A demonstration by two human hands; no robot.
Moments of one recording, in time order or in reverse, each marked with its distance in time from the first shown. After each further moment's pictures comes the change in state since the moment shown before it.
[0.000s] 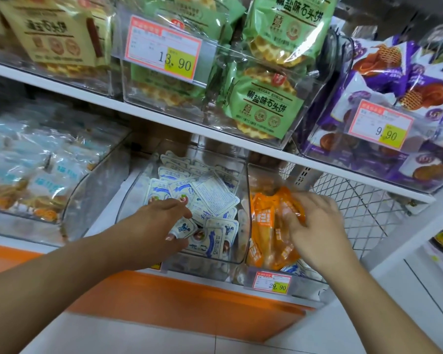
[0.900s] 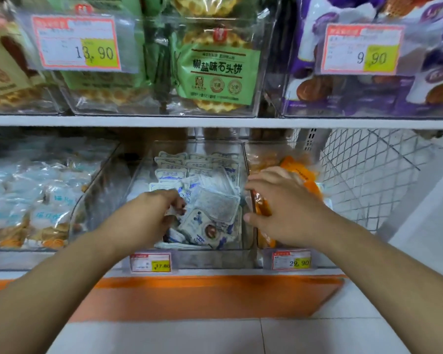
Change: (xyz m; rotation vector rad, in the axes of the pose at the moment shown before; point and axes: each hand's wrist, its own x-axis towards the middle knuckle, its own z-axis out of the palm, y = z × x) left_hand 0.033 -0.014 -0.017 0.238 -0.010 -0.082; right_hand 0.006 -0.031 0.023 0.069 -0.323 -0.278
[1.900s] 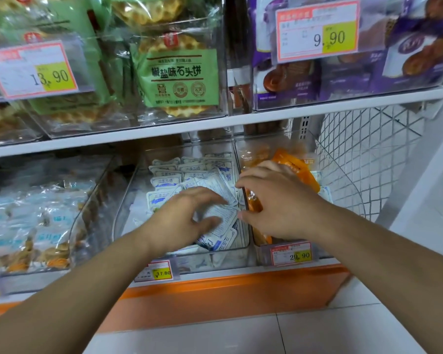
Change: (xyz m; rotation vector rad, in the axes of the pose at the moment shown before) left_hand 0.037 0.044 0.024 -0.216 0.027 0.352; right_hand -0.002 -0.001 -0.008 0.010 -0.003 -0.015
